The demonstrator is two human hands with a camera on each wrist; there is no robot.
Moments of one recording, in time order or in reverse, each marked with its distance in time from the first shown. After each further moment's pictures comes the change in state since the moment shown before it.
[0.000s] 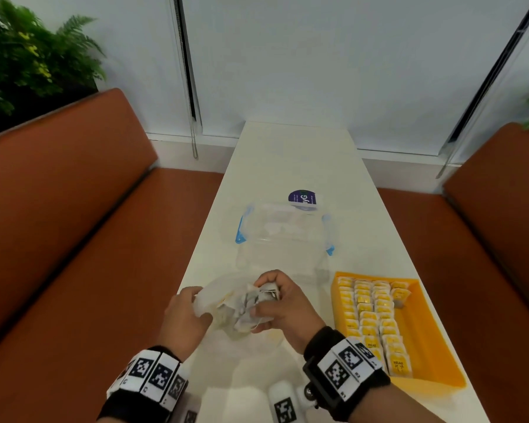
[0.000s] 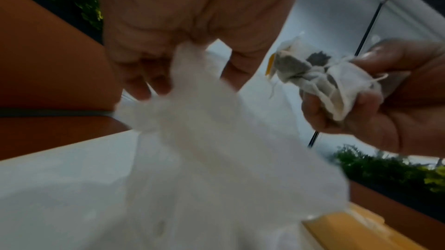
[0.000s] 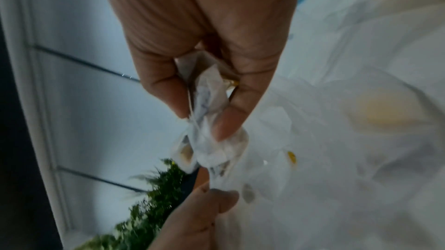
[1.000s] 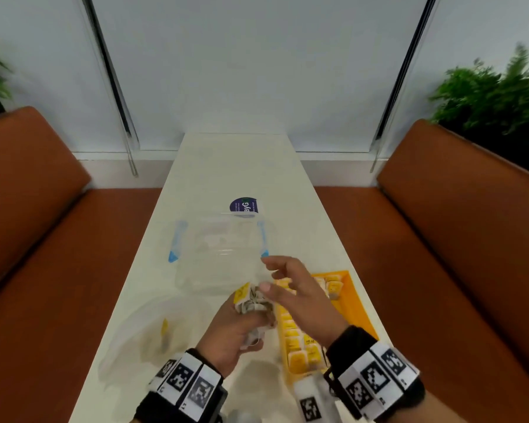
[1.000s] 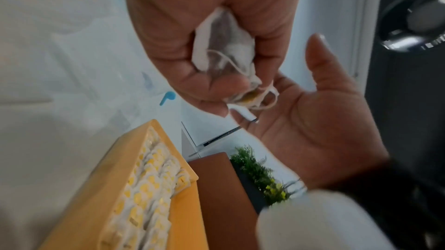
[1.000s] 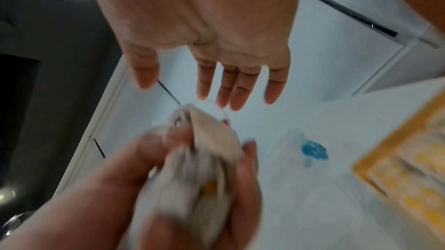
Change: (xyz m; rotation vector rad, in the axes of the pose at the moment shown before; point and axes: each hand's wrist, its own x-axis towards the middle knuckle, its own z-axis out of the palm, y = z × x) left_hand -0.062 0.148 0.083 -0.972 -0.703 0.069; right_hand -0.069 -0.057 -0.094 -0.467 0.255 -0.272
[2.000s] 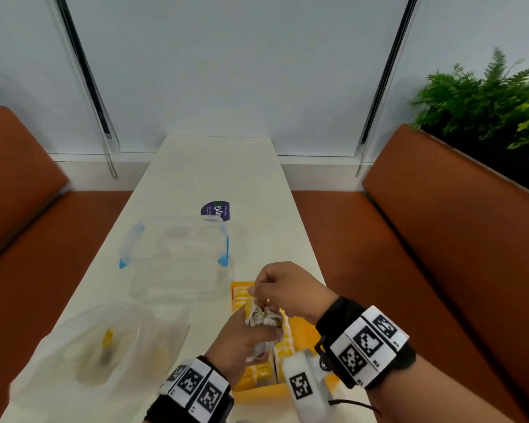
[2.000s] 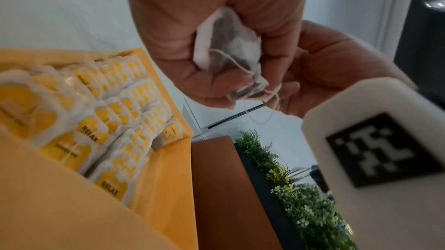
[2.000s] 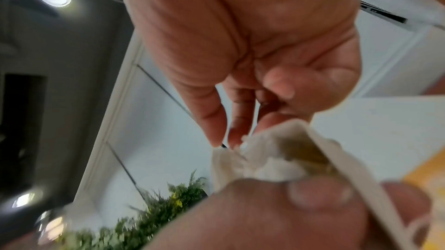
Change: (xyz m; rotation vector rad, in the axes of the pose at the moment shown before) left_hand 0.050 -0.049 0.082 0.061 0.009 -0.112; right_hand 0.016 0.001 -0.087 -0.300 -0.161 0.208
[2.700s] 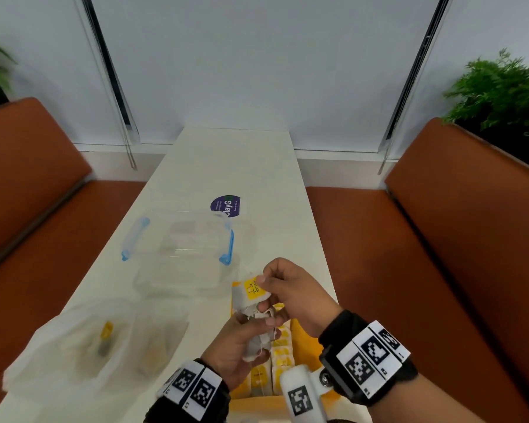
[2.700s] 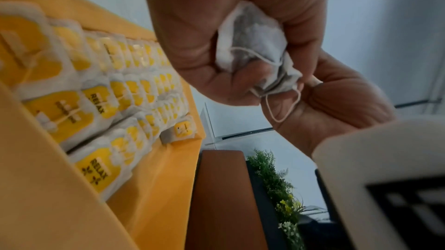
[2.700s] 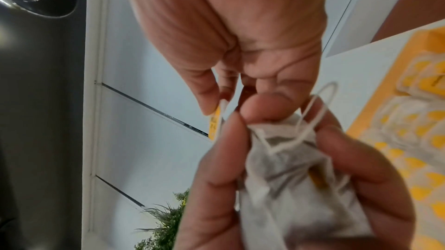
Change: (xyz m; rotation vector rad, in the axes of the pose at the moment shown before) left_hand 0.019 -0.012 0.004 -0.264 0.013 0.000; right_hand 0.020 0.036 -0.005 0.553 -0.069 0.076
